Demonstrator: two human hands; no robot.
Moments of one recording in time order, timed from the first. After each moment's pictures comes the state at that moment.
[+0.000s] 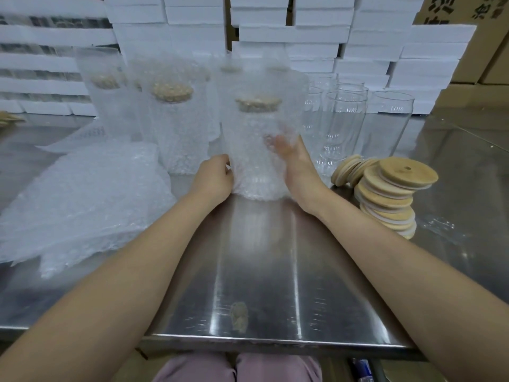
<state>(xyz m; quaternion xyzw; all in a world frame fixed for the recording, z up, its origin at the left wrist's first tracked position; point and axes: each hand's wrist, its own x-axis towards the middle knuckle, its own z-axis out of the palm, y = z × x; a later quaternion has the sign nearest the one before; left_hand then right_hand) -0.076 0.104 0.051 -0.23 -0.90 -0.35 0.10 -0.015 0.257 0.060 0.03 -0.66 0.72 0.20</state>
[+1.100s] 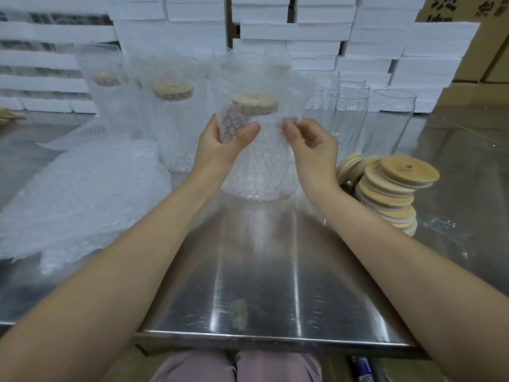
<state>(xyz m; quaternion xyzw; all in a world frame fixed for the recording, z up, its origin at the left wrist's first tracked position) -0.046 0.111 0.089 -0.26 -0.62 -0.74 0.03 0.006 0.255 0.081 0.02 -0.66 0.64 0.40</state>
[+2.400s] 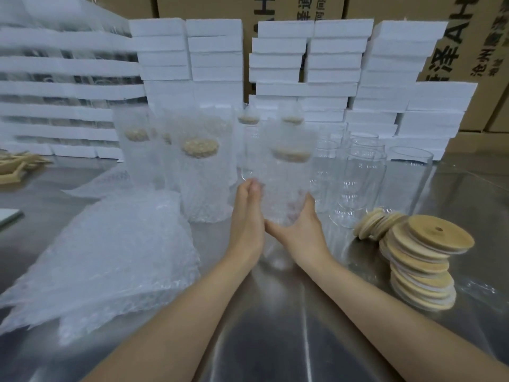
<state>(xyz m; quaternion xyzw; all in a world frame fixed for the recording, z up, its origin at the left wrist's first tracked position) -0.051 0.133 0.061 -0.17 -0.63 -0.75 0.06 -0.021 0.228 0.043 -0.10 -0.79 0.53 0.28</state>
